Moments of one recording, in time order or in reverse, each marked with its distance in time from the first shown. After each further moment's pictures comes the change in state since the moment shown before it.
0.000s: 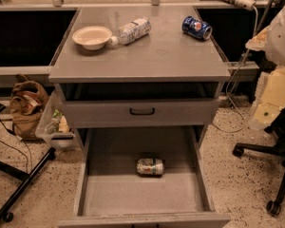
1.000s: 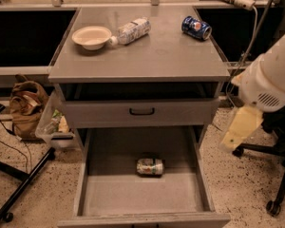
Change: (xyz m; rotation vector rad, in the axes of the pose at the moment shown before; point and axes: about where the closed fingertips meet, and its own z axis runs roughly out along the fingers) arm 0.008 0.012 0.092 -0.028 -0.052 0.133
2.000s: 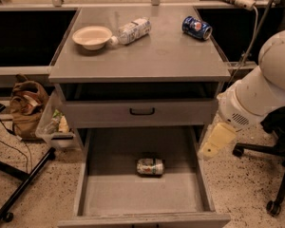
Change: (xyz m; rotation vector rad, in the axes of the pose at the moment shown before) arm -0.002 0.002 0.075 0.004 -0.053 0.083
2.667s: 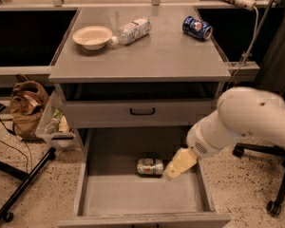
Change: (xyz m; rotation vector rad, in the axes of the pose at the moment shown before) arm -0.013 0.051 0.113 -0.133 -0.076 0.186
